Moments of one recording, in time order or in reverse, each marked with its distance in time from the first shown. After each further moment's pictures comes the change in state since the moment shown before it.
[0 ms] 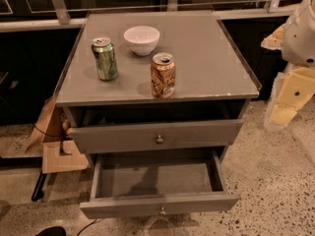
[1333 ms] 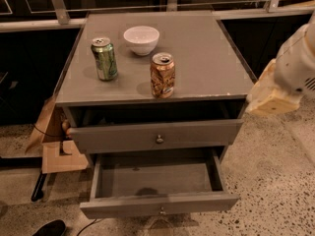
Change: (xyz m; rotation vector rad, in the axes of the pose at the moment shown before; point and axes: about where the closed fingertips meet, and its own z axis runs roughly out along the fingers) arm -0.001 0.023 0.026 0.019 -0.061 0.038
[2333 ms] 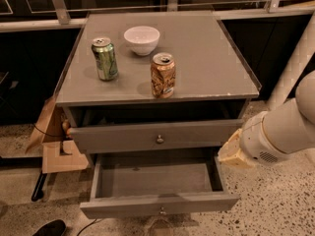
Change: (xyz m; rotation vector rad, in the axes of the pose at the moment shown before) arm 0.025 0.066 0.143 -0.118 -0.142 0.114
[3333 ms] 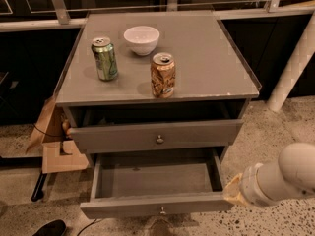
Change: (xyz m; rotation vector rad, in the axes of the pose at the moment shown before) arm 0.116 0.022 0.125 -0.035 0.036 0.005
